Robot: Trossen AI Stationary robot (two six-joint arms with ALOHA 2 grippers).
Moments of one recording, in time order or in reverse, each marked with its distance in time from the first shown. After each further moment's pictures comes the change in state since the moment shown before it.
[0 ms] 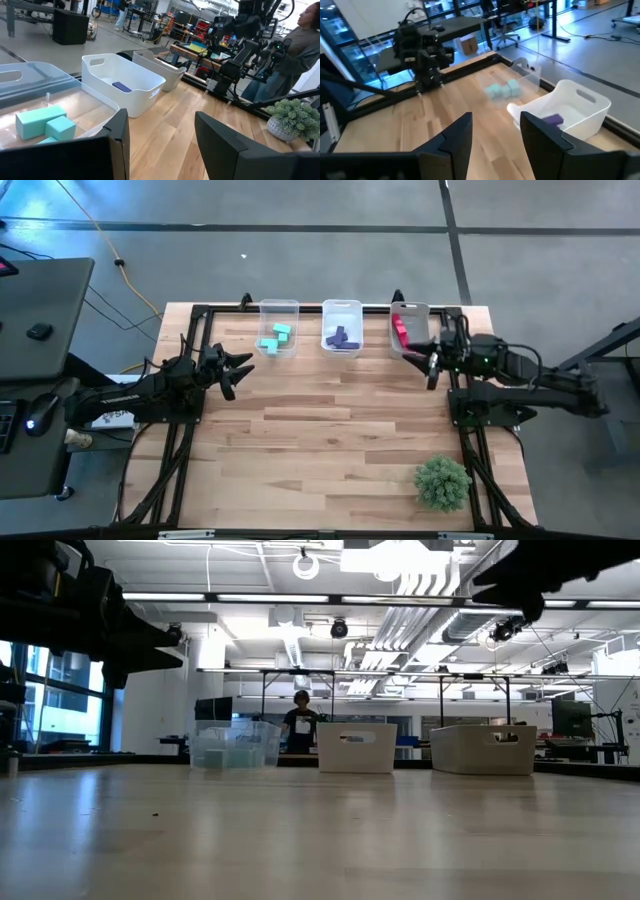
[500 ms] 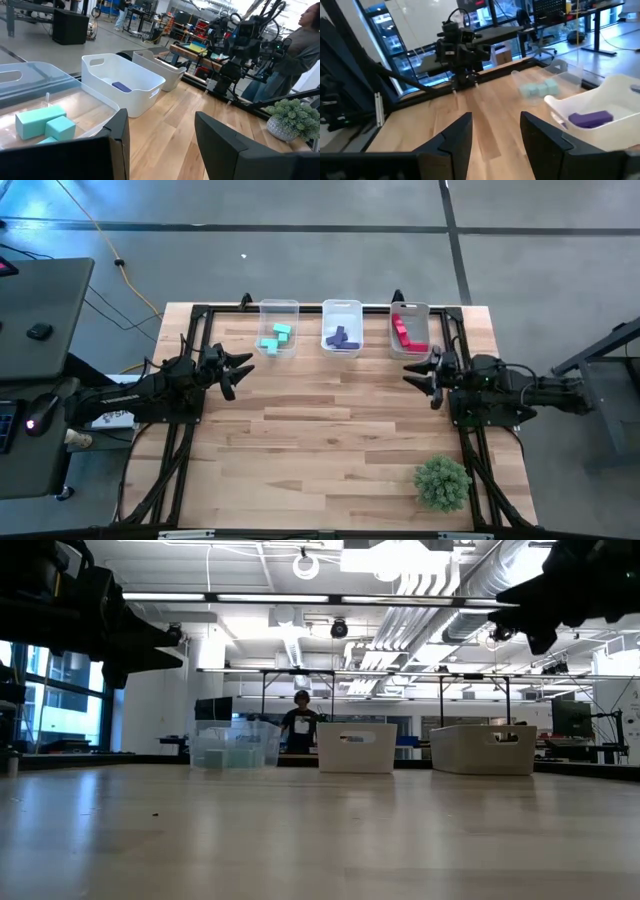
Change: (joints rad) left arm 0.000 0.000 0.000 0.000 0.000 0.000; right arm 0.132 -0.268 -0.321 0.187 -0.042 0.008
